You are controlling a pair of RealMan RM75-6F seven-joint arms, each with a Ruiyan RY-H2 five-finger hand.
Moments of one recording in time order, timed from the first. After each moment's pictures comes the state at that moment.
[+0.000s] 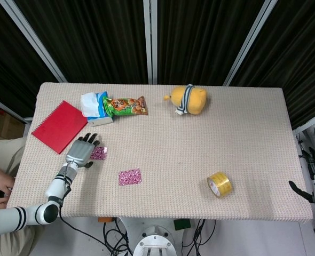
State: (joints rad) left arm -0.71 -1.44 -0.02 -1.50 0.82 0.91 0.64; right arm 0.02 -1.12 0.06 -1.45 -1.49 1.49 0.21
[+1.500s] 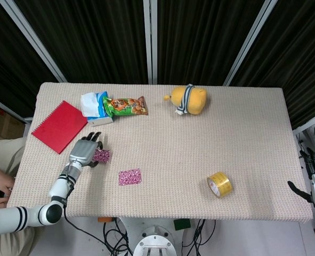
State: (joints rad) left arm -0.74 -1.41 -0.06 -1.64 0.73 0.97 0.60; right arm 0.03 -1.13 0.06 -1.44 -1.48 1.47 0.20
